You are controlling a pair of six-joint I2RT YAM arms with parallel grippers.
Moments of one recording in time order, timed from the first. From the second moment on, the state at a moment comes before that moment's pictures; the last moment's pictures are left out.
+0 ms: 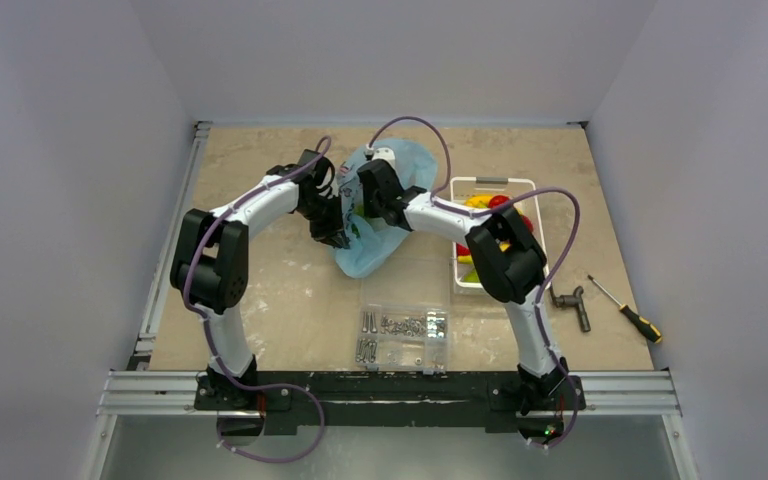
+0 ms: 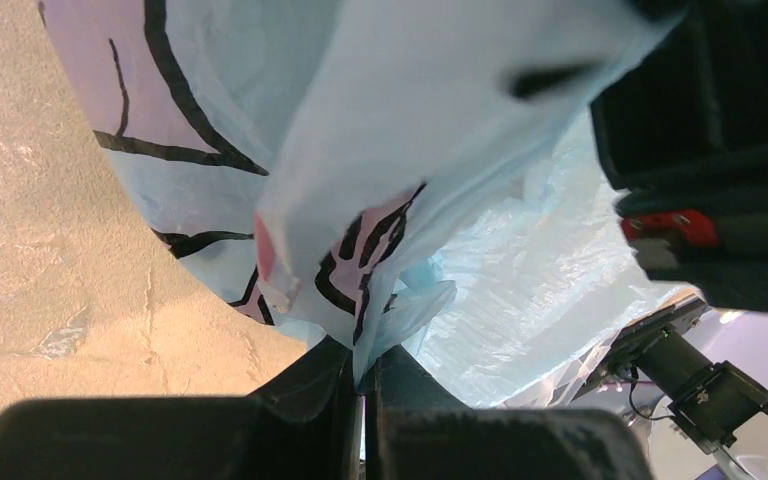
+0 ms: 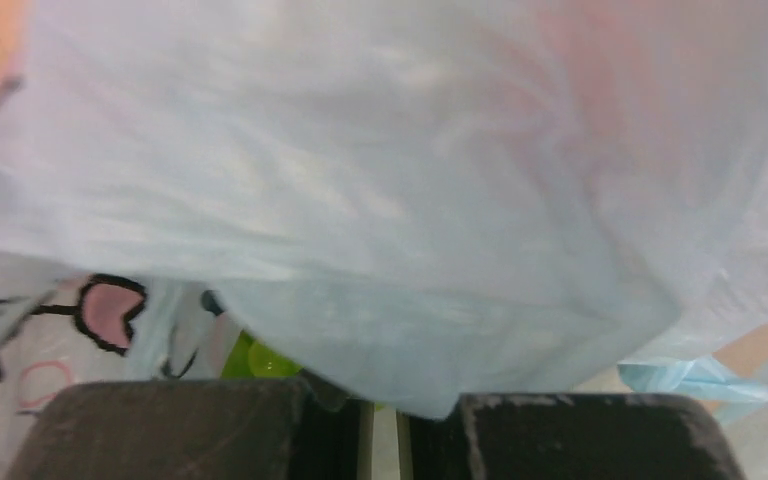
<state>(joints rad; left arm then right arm) -0.34 1.89 1.38 -0.77 0.39 -0.46 0.72 2.18 1.62 -0.17 0.33 0.45</state>
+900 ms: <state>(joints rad) -0.34 1.89 1.38 -0.77 0.39 -0.46 0.72 1.80 1.47 -0.27 0.33 0.43</state>
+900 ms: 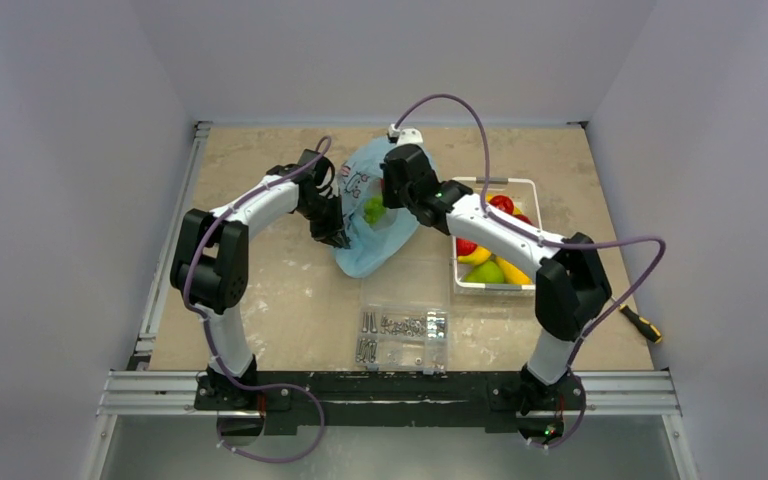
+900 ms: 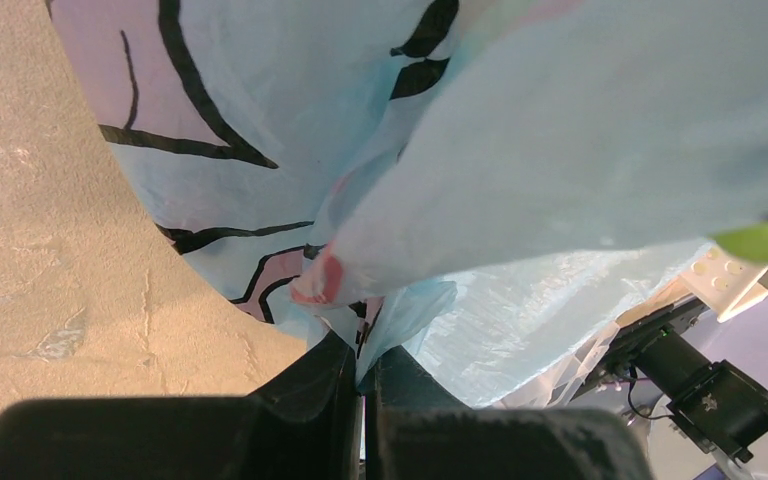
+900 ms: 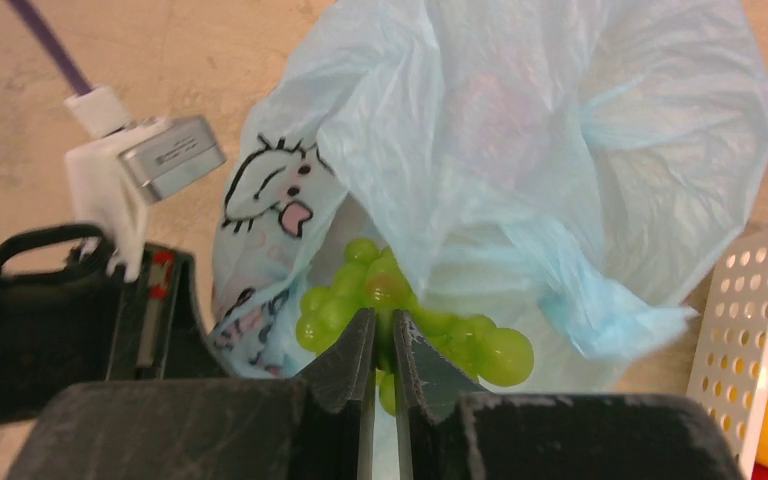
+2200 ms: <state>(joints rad) -0.34 1.82 1.41 -0.82 0.08 -0.33 0.60 1.28 1.16 -0.75 0.87 0.38</state>
